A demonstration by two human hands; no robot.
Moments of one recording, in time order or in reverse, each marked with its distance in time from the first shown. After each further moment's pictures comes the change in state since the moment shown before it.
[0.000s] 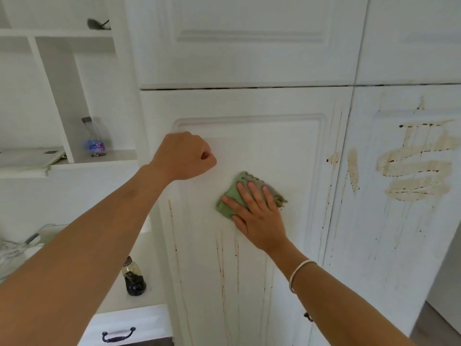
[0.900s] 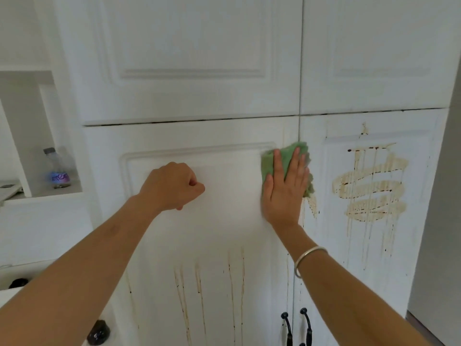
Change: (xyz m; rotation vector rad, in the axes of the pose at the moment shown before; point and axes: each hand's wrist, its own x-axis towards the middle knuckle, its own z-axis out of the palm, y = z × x) left_hand 0.029 0.071 -0.001 -0.184 -0.190 -0.242; right_hand 0.041 0.131 -0.042 0.146 0.148 0.644
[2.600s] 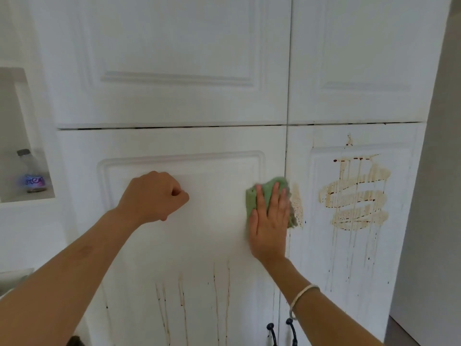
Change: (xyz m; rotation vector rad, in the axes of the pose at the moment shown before) left_hand 0.004 -0.001 0.003 -0.034 0.076 0.019; right_hand -0.042 0.014 0.003 0.019 -0.113 -0.032
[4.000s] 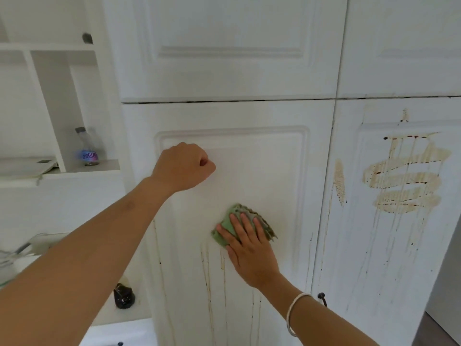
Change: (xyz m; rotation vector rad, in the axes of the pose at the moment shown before) left_hand -0.015 -0.024 -0.017 -0.020 0.052 0.022; right_hand -0.110 -0.063 0.043 -0.209 -0.215 -0.578
